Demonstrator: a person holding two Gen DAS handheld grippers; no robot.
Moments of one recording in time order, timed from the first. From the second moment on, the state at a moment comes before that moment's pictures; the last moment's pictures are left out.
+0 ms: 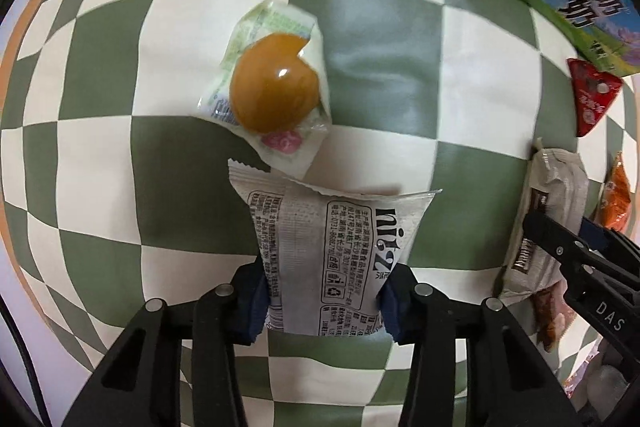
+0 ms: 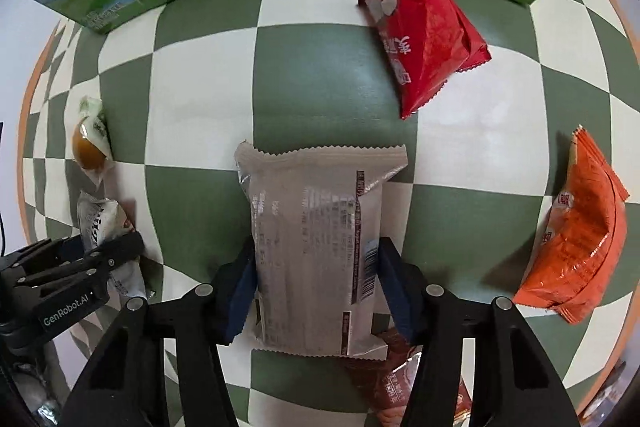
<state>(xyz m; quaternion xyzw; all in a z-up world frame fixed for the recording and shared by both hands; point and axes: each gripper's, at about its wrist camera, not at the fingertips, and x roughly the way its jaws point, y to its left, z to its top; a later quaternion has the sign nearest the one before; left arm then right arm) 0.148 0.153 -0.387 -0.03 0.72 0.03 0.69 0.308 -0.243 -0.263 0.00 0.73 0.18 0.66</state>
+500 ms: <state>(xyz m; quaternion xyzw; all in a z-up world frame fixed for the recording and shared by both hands) 0.230 0.104 -0.194 -0.06 0.61 -0.09 0.79 0.362 -0.303 -0.117 0.12 0.64 0.25 0.72</state>
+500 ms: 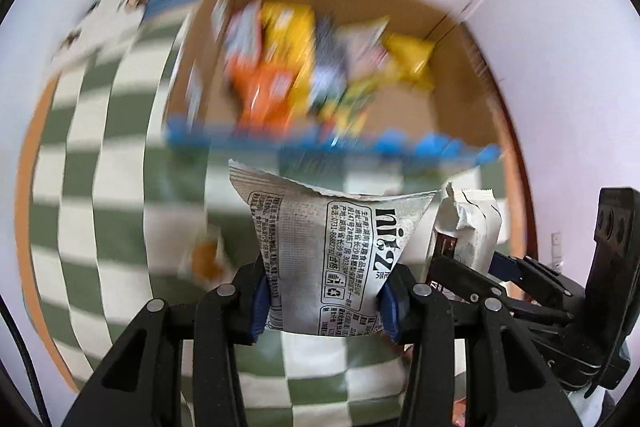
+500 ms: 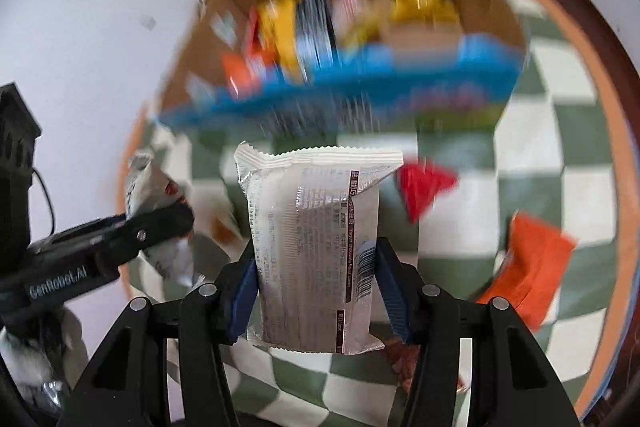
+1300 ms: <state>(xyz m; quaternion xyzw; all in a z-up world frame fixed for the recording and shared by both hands) 0.426 0.046 -0.261 -0.03 0.70 -0.13 0.70 0.542 -0.328 -0.128 0.07 0.65 0.17 0.74</state>
